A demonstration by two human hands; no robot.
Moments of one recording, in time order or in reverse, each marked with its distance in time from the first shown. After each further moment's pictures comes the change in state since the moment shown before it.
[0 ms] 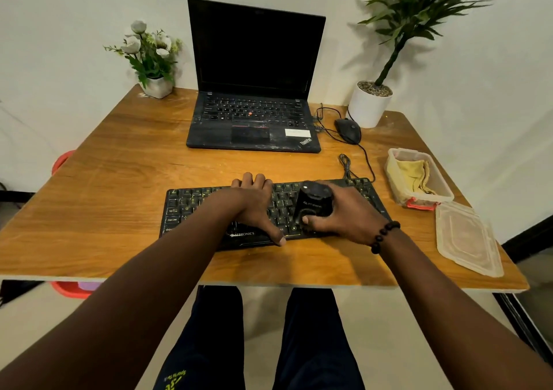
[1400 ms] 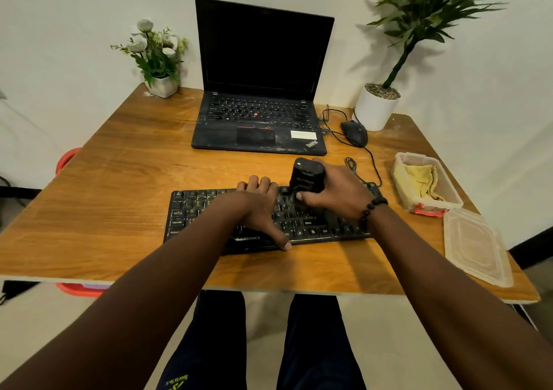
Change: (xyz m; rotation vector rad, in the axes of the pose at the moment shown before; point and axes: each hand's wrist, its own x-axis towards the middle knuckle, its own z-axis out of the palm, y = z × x) left_hand 0.003 -0.003 0.002 -0.018 0.008 0.017; right_hand 0.048 -0.011 -0.006 -0.086 0.039 -0.046
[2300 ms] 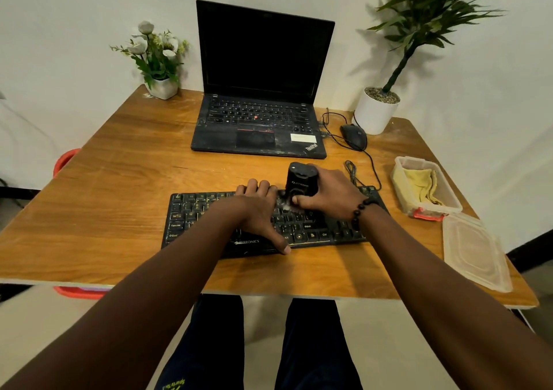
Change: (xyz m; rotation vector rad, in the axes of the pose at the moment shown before) left_hand 0.005 -0.005 0.006 -0.024 0.028 0.012; right_hand 0.015 0.000 0.005 -0.021 -0.033 0.041
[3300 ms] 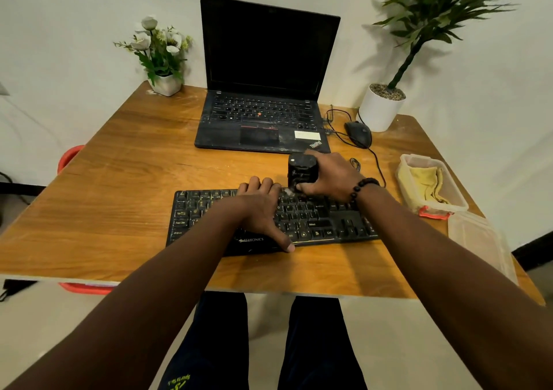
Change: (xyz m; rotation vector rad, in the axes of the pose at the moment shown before) left_hand -0.003 -0.003 0.002 -0.044 0.031 0.009; right_hand 0.026 -0.006 -0.009 -0.167 -0.019 -0.079
